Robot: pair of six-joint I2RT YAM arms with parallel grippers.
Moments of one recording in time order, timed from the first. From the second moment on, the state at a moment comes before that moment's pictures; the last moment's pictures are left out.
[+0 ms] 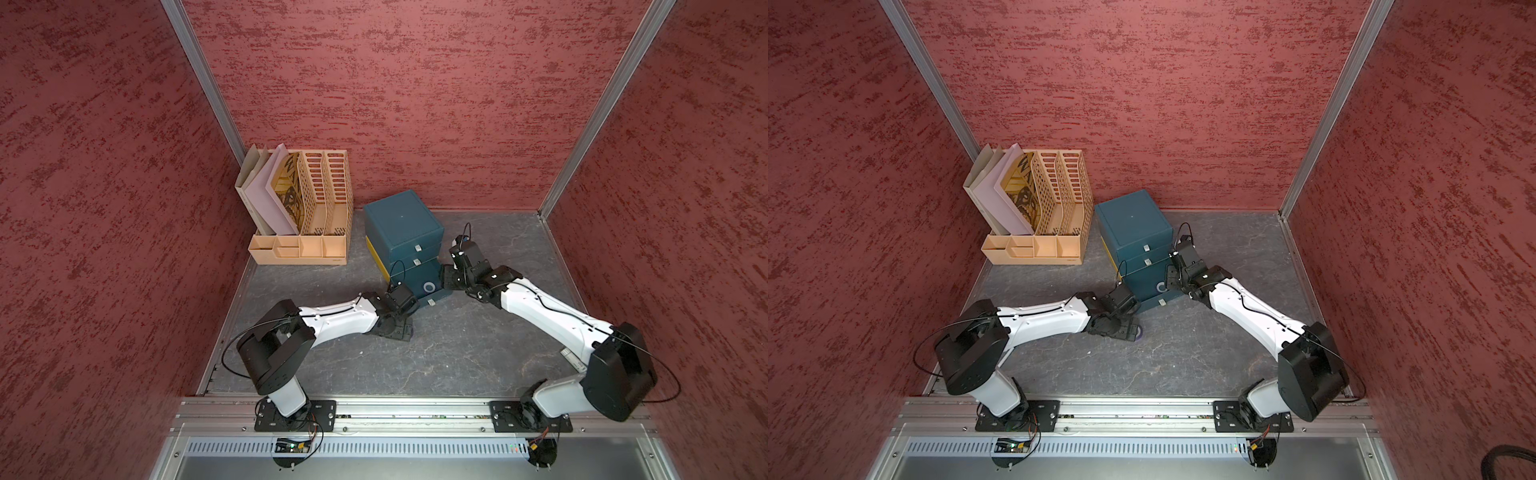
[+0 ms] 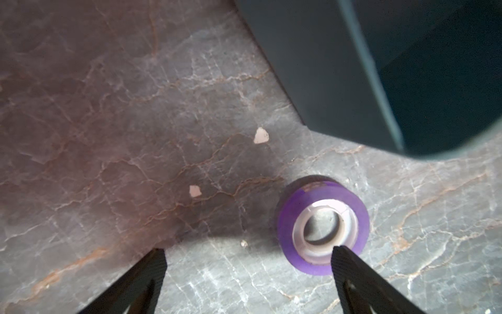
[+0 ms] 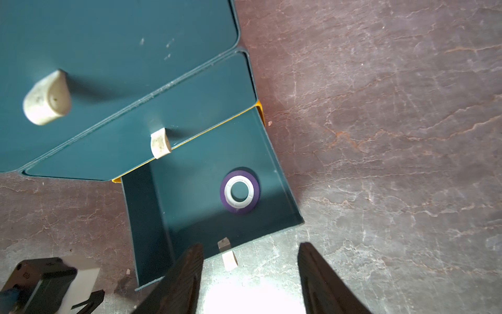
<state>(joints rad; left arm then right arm) -0.88 1.67 0.98 -0.62 -0.13 -0.68 0.57 1.44 1.08 -0.50 0.17 0.52</state>
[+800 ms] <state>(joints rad) -0.86 1.74 1.03 -0.73 -0.10 -0.68 0.57 1.42 1.07 -0.50 0.17 0.52</state>
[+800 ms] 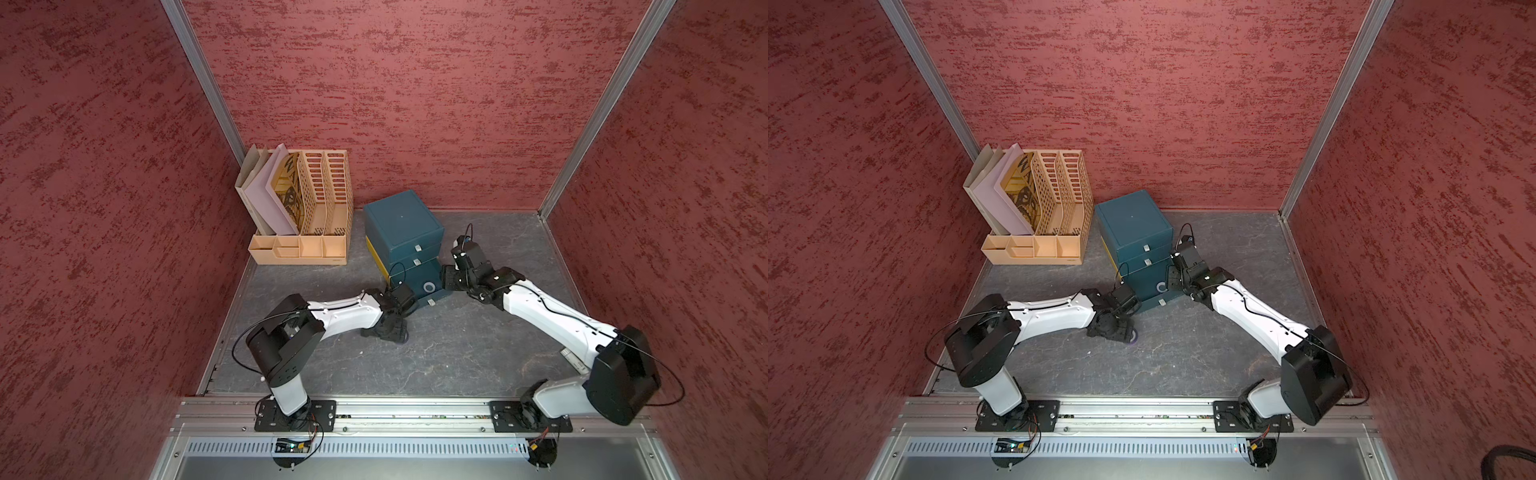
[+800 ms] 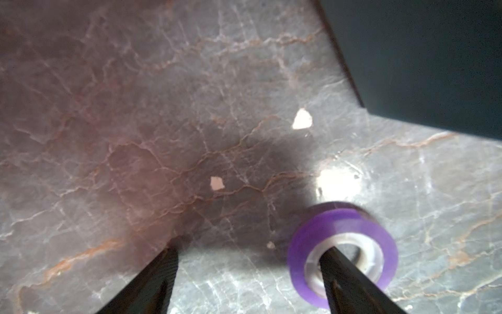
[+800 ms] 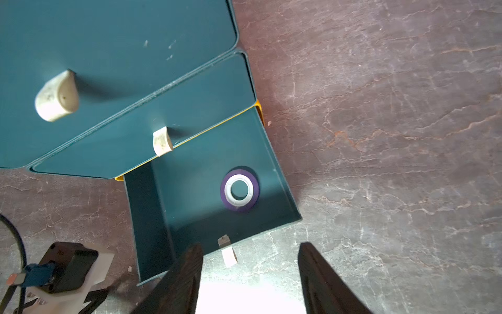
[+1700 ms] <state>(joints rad) -0.85 1.79 1.10 -0.82 -0.03 -0.63 0.56 1.41 1.04 -0.50 0.17 0.52</state>
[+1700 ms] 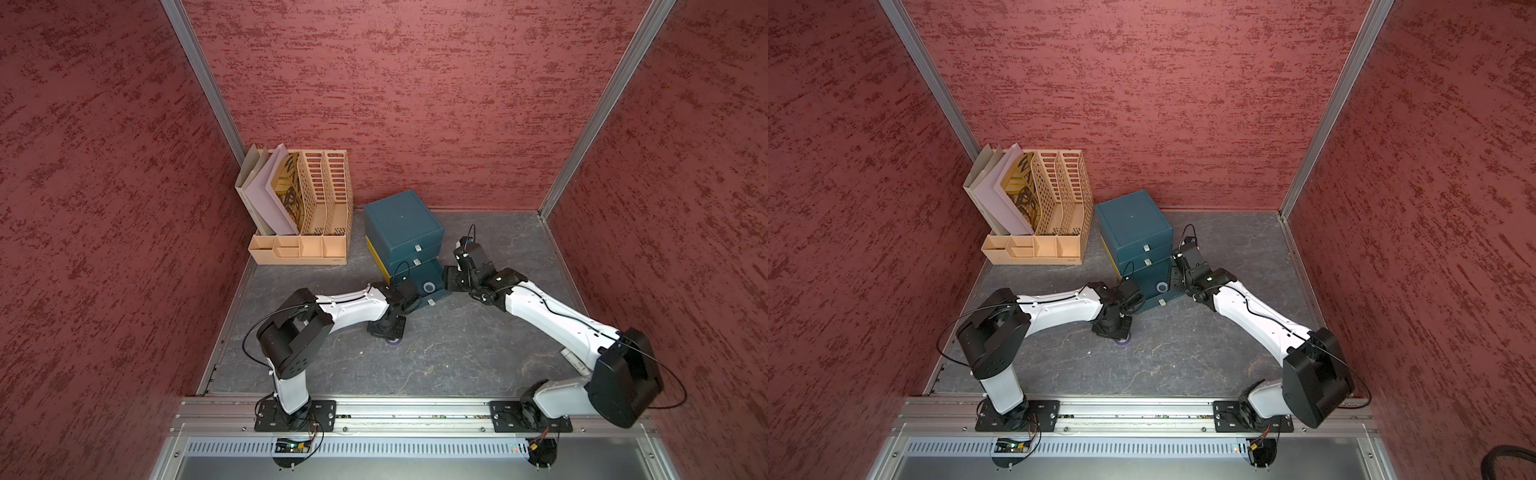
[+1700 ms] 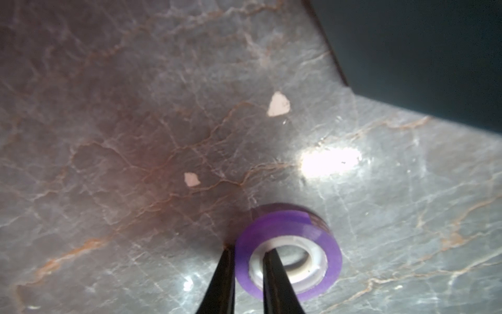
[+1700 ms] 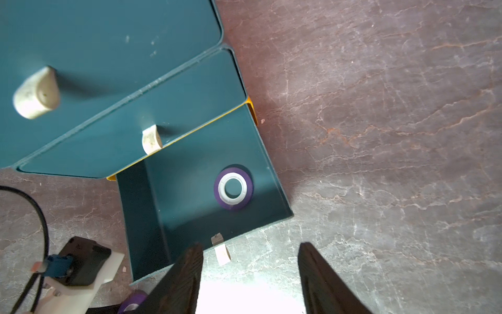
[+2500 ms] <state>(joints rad) -0.86 1.51 1.17 -0.82 -0.14 -0.64 0.55 1.33 0.94 -0.49 0.12 0.57</state>
